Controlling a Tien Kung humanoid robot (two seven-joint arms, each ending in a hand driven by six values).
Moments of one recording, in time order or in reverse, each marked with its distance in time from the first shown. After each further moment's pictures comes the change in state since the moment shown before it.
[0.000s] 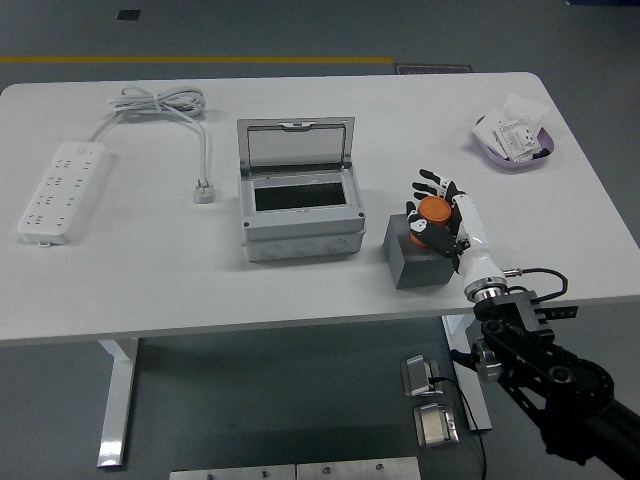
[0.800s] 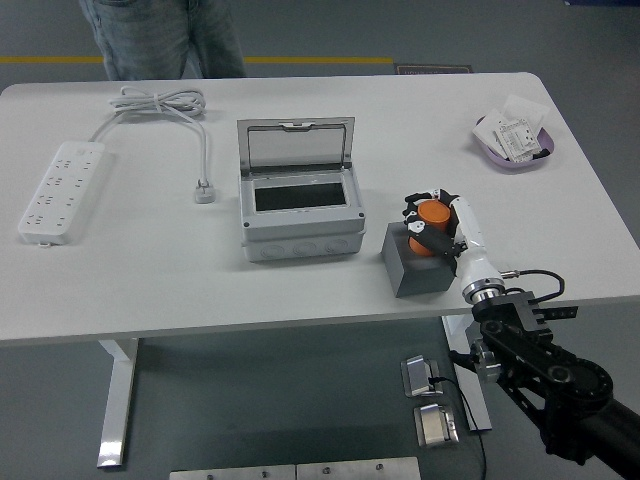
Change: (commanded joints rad) left arm 0.002 0.001 -0.011 0.000 0.013 0.002 -0.002; right arm 0.005 -0.002 -0.018 -0.006 0.020 0.011 -0.015
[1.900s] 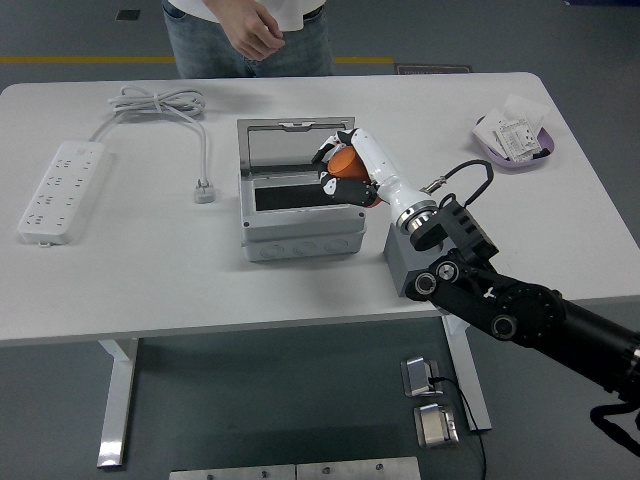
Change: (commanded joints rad) left arm -0.006 0.017 0.081 0.004 -0.072 0.002 0.005; right arm 0.432 0.037 -0.319 0.026 -0.556 0.003 -0.463
